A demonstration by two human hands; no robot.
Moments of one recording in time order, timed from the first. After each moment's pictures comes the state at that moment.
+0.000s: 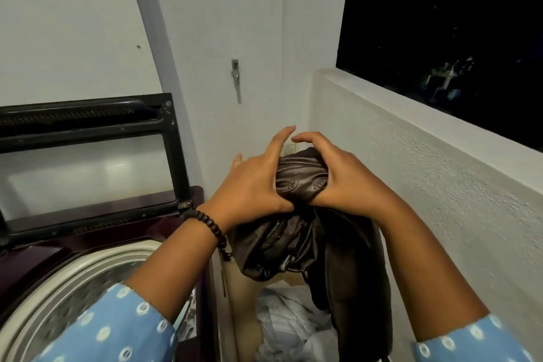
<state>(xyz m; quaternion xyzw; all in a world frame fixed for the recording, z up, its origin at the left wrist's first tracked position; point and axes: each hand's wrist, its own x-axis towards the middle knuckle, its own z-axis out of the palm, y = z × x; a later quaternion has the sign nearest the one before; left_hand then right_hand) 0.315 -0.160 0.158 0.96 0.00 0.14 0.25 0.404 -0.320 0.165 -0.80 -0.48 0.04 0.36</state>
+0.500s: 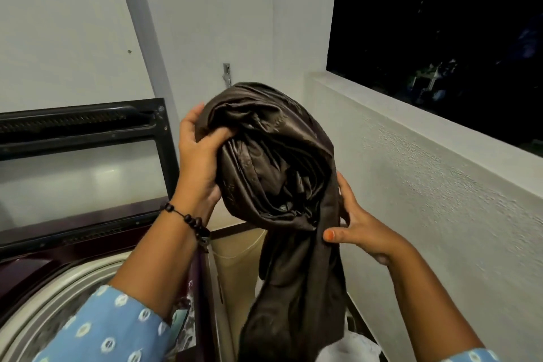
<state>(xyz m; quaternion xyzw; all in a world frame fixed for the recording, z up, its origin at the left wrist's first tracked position) 0.318 -0.123 0.173 0.52 0.09 0.39 0.76 0.410 -0.360 0.089 -0.71 -0.35 0.28 0.55</state>
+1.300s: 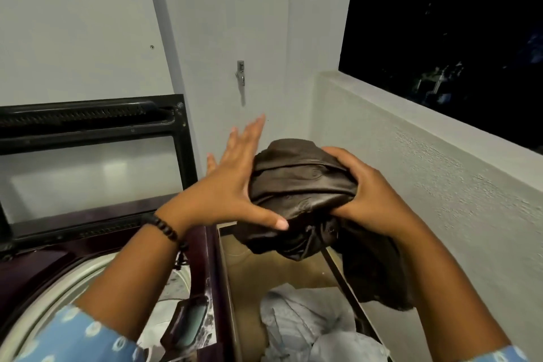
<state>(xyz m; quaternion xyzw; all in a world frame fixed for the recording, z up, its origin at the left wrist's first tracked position) 0.272 -0.091 0.164 0.95 -0.02 0.09 0.29 0.388 -0.313 0.146 -0.77 -0.43 0.04 0.46</state>
